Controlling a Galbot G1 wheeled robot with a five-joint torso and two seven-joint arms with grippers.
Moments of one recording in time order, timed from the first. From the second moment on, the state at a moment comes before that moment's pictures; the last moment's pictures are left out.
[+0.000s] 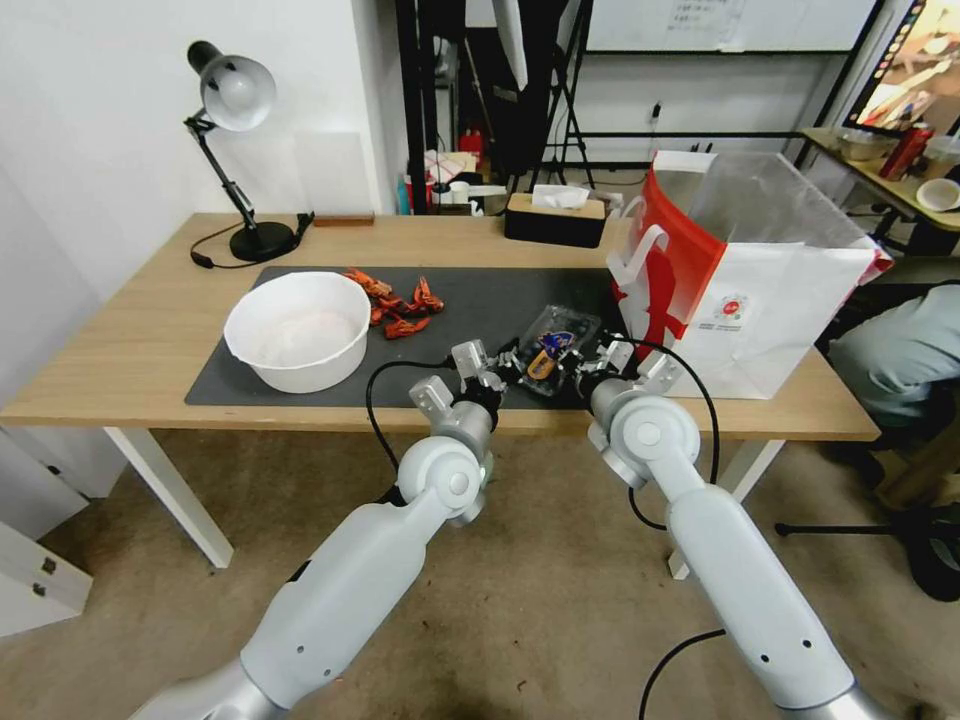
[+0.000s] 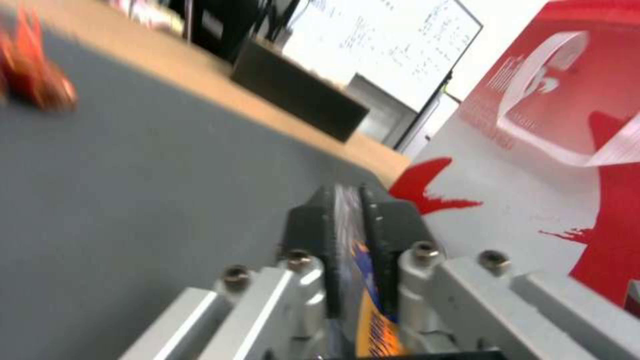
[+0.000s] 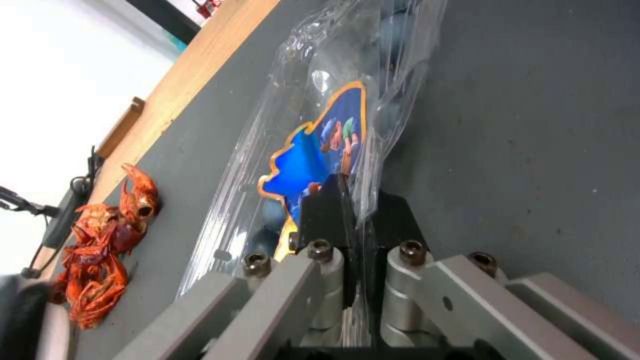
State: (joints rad) left arm 0.80 -1.28 0.14 -1.70 -0.96 -0.03 -0.33; right arm -0.83 1.24 0.17 1.76 1.33 -0.31 0.68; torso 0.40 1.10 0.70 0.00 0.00
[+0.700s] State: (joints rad) left arm 1.20 -1.06 -0.13 -1.91 -0.43 -0.12 -0.15; right arm -0.84 1.24 0.18 1.76 1.31 -0.31 0.66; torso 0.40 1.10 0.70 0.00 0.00
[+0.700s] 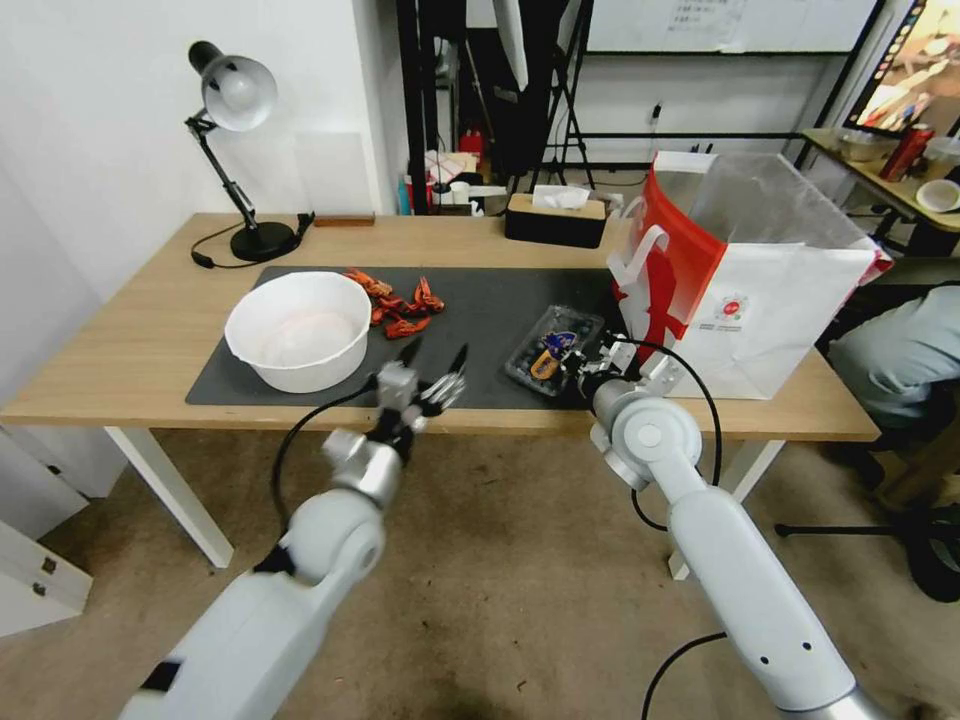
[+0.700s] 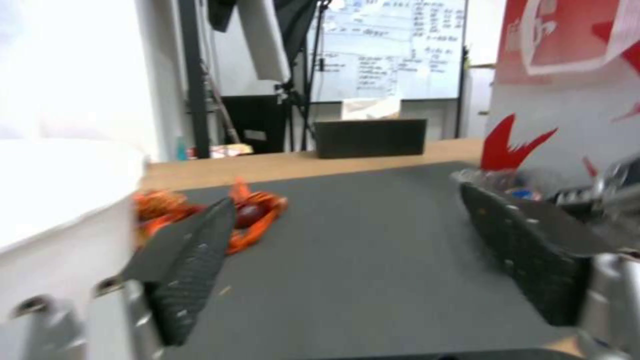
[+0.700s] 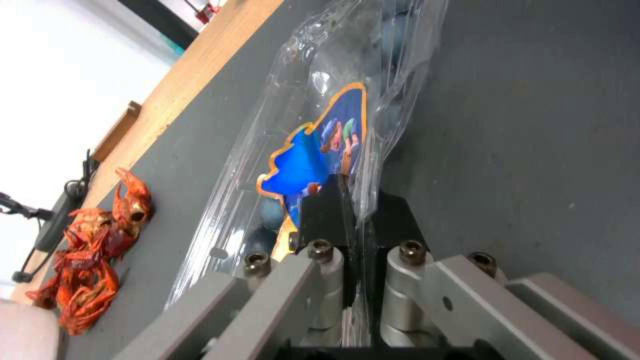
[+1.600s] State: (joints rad) left arm 1.51 -1.13 -0.33 -1.92 -0.32 -0.27 -0.20; right arm -0.83 1.23 0.18 1.82 1.32 -0.28 0.64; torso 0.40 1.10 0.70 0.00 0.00
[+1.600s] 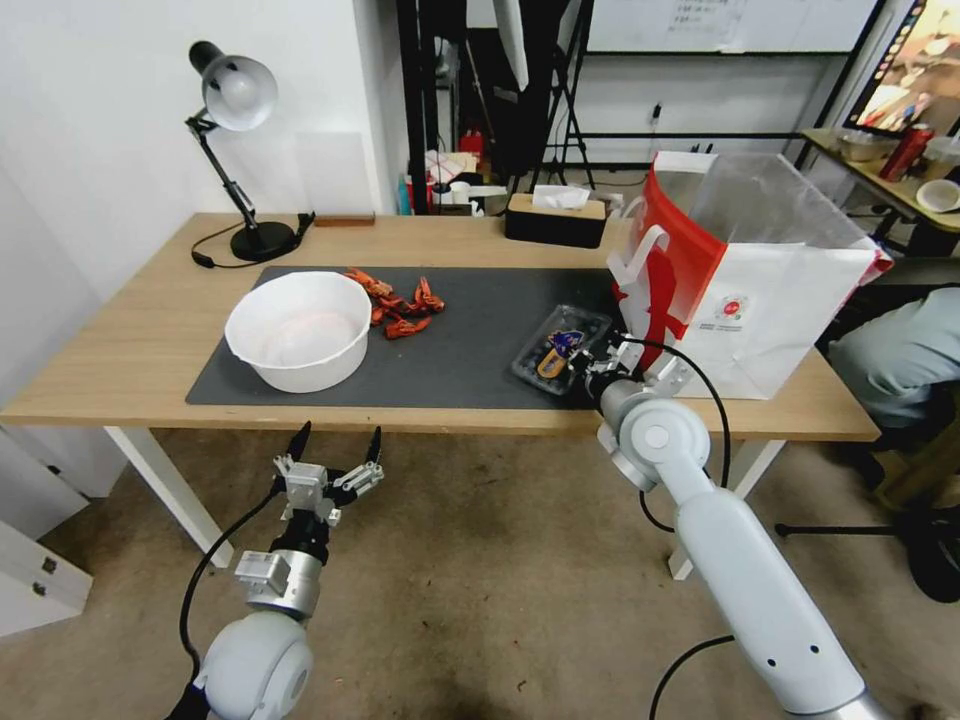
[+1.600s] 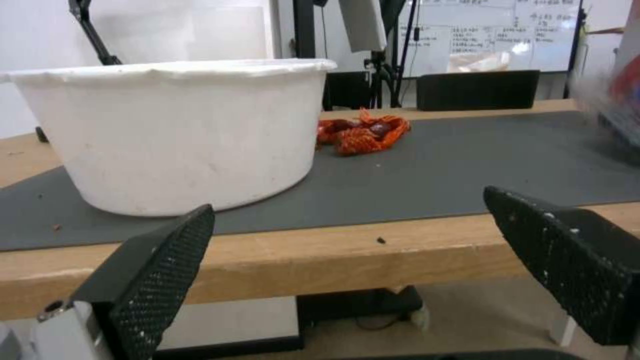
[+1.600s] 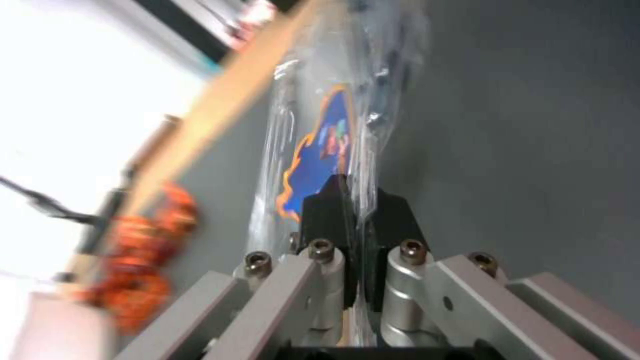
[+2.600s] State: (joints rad) left arm 1.49 -1.16 -0.31 -1.93 -0.28 -0.27 -0.21; right arm -0.61 0.94 0.44 2.00 0.94 -0.27 0.46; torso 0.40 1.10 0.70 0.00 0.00
